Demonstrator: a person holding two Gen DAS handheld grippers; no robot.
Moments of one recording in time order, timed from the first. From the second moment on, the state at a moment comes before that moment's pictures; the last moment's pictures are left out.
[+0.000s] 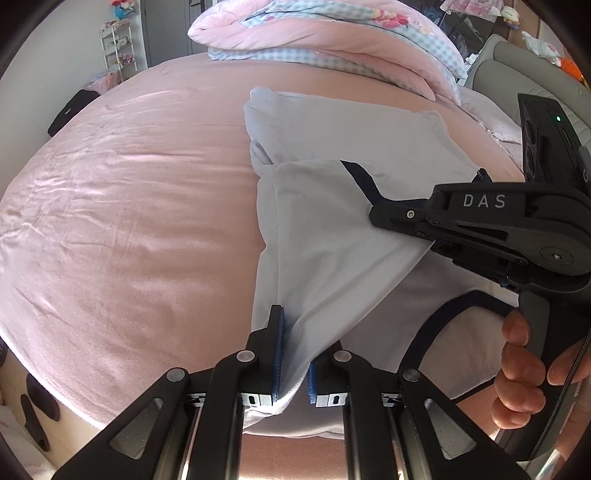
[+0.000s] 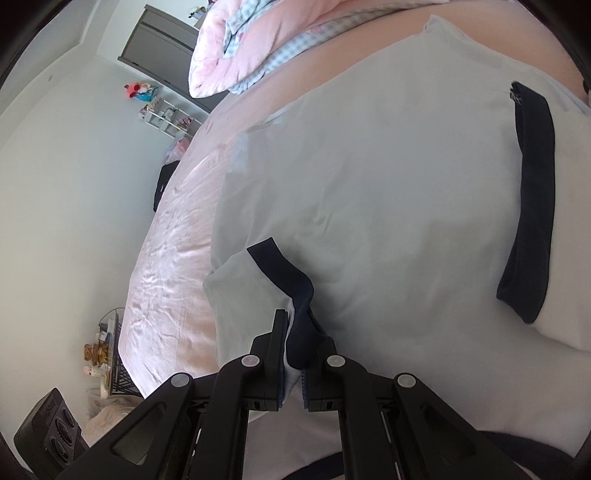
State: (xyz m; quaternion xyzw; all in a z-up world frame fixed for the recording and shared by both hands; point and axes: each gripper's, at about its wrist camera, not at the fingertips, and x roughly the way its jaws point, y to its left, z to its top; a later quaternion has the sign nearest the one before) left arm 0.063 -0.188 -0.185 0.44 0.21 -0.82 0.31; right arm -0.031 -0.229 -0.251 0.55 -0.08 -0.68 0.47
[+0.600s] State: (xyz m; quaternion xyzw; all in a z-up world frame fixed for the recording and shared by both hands) left arm 0.066 -0.213 -0.184 0.46 0.25 -0.80 0.29; right arm -0.044 -0.221 -0.249 0.53 0.00 -0.72 0.45
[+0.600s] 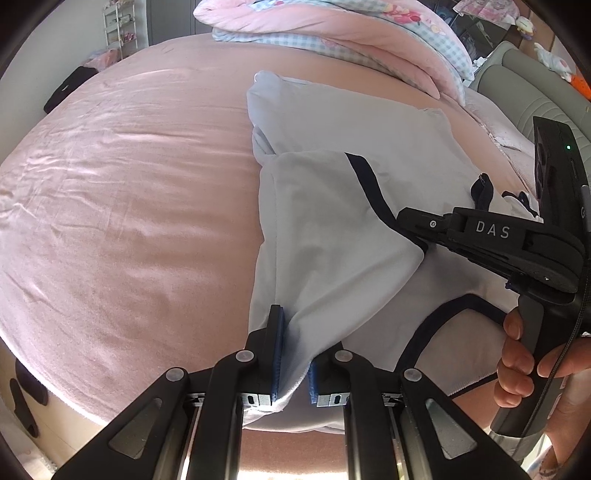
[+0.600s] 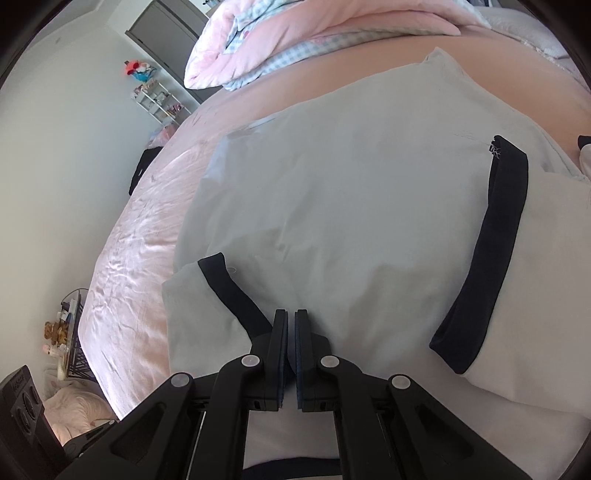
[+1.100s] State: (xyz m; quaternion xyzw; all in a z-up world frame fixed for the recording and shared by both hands) left arm 0.106 -0.219 -0.127 0.42 0.26 -0.83 0.26; right arm -0.047 -0.186 -0.214 0.55 -0.02 -0.68 0.48
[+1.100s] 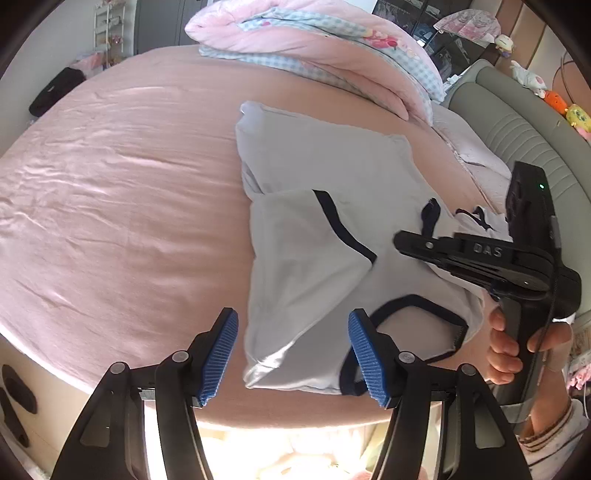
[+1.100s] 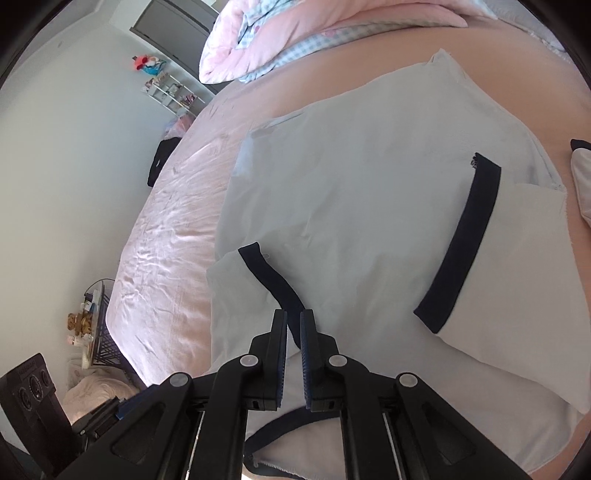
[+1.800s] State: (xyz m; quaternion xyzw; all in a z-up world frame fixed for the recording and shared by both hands) left arm 0.121 -0.234 -0.184 0.46 0.26 -0.75 0.39; right arm -0.010 -0.186 -0.225 0.59 -0.04 -0.58 0.56
